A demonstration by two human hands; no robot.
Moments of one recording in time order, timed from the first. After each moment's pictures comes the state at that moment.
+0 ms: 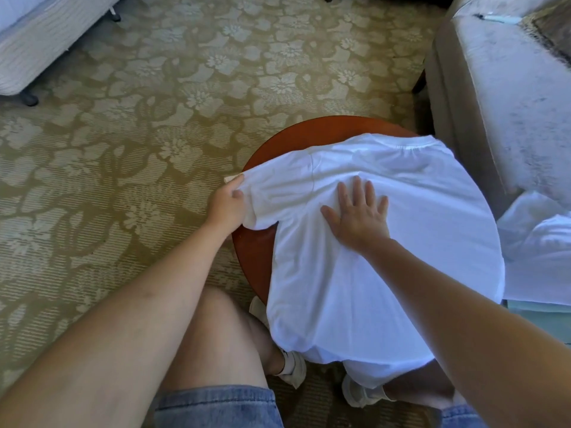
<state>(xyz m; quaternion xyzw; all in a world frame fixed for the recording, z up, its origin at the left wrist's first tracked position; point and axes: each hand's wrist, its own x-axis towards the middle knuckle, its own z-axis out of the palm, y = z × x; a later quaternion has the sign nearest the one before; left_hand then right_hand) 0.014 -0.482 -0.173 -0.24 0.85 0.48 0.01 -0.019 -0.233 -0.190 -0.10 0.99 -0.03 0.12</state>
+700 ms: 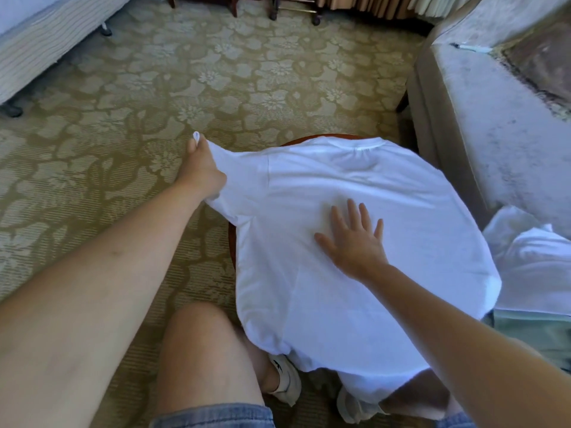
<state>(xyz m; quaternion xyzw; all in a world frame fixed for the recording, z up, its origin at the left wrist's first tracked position) -0.035 -0.522 -0.101 -0.25 0.92 0.28 0.06 0.008 -0.229 -0.172 -0.11 0.99 -0.04 0.12</state>
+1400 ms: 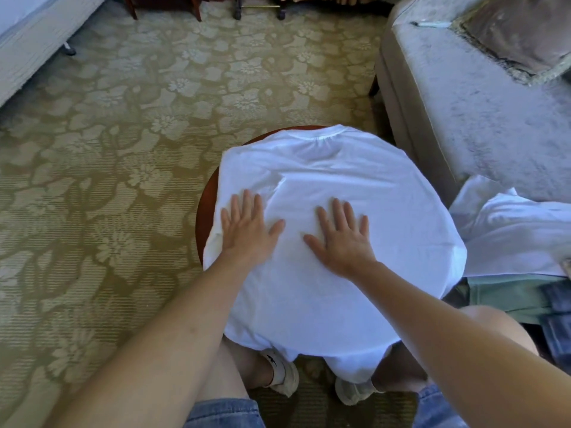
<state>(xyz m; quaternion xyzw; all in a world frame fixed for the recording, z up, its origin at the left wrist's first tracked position) 0.017 -0.387 -0.180 -0.06 0.98 0.12 0.13 0.023 -0.187 -0.187 -0.09 0.99 -0.06 0.11</state>
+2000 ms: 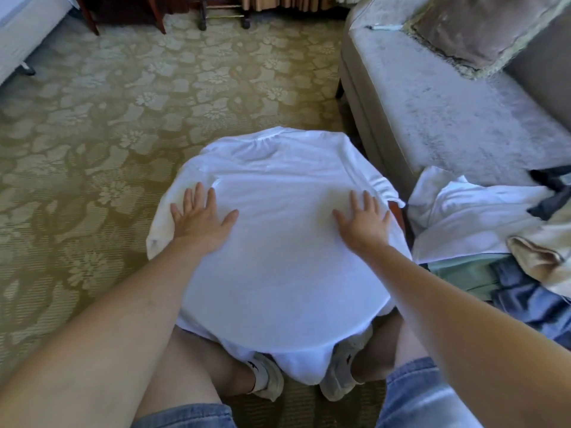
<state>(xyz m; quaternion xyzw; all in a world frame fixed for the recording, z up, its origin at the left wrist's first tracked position) -0.007 -0.397 -0.150 -0.08 0.98 0.06 0.15 0.005 -0.095 -0.163 0.11 0.98 -0.15 0.06</state>
